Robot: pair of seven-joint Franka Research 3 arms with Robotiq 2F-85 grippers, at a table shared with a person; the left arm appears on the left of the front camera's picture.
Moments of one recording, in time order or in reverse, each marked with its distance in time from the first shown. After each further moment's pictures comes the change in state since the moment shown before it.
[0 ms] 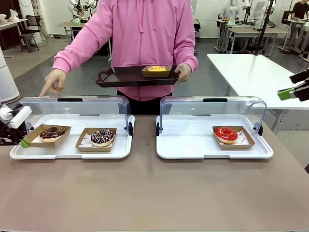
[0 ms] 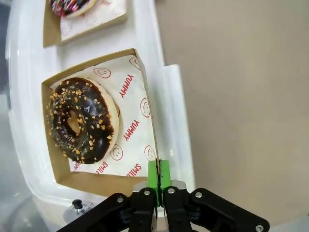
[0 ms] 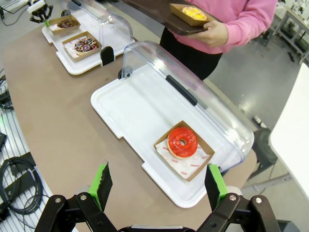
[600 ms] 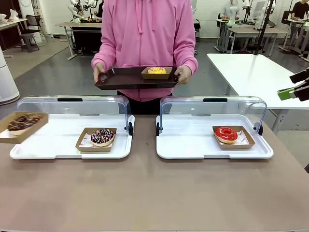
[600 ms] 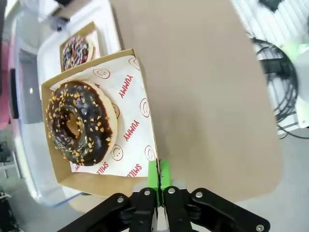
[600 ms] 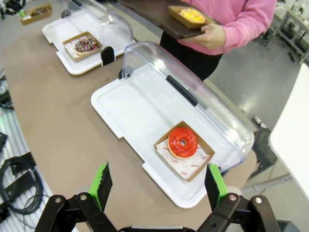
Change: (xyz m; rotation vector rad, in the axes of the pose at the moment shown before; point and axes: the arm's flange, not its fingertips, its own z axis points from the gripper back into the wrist) left arm 0.010 -0.110 0.142 0.110 -0.127 -0.138; right arm 0.000 0.000 0.000 0.002 -0.001 0.001
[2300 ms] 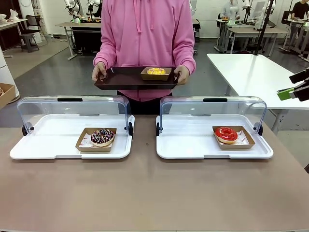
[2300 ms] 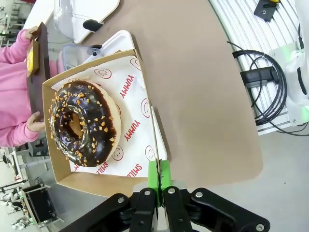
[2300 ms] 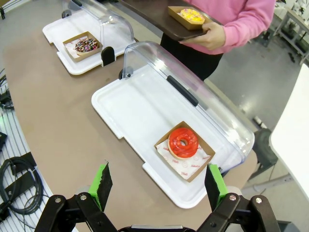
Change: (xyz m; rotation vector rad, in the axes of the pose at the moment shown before) left arm 0.075 -0.061 0.111 0.190 0.056 -0.089; right arm 0.000 0.000 0.000 0.001 -0.001 0.001
